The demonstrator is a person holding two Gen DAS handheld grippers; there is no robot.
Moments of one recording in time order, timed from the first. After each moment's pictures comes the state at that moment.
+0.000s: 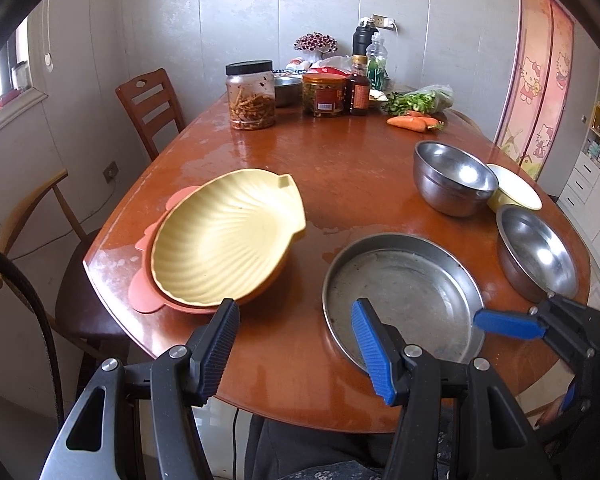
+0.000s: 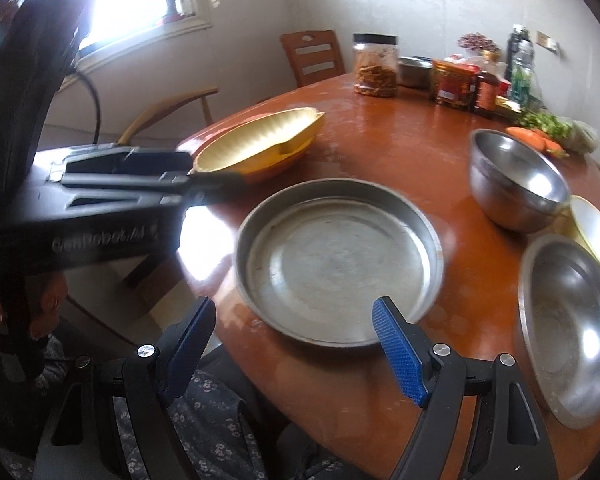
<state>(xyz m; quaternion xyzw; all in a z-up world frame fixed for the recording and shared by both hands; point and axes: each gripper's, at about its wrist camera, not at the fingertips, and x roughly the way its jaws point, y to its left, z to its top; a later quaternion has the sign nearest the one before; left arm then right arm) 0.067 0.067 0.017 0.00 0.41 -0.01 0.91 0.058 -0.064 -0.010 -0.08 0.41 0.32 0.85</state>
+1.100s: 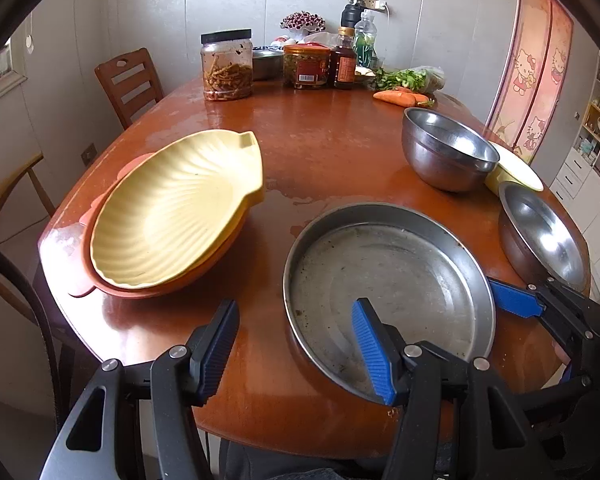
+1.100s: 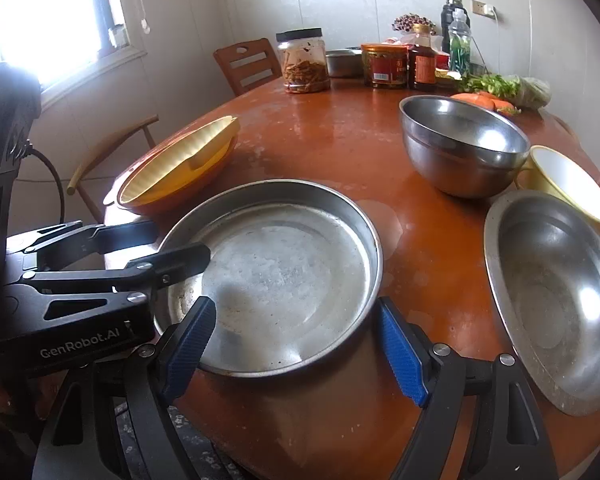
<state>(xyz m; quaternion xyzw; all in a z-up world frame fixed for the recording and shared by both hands) 0.085 0.050 -0.021 -0.02 0.43 -0.04 0.90 0.085 -0.081 -0.032 -0.03 0.42 0.24 0.88</state>
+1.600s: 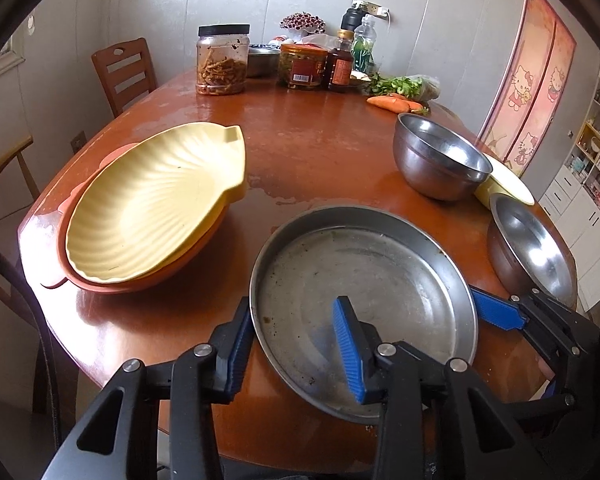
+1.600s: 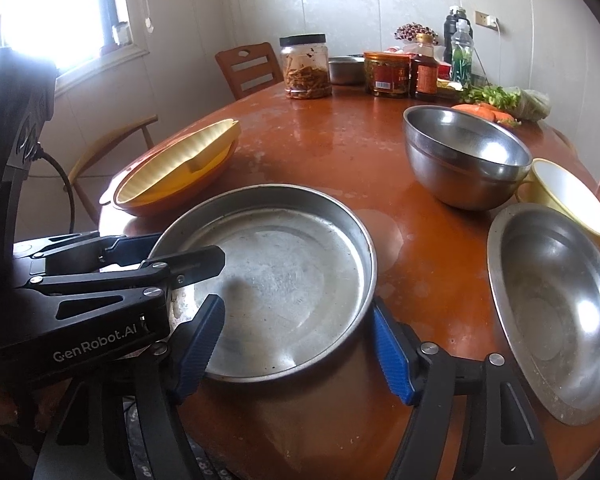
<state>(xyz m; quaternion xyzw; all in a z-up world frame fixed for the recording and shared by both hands) 0.091 0.045 -0.026 -0.05 0.43 -0.06 0.90 0.087 -0.078 -0.033 -0.04 0.40 0.24 0.88</state>
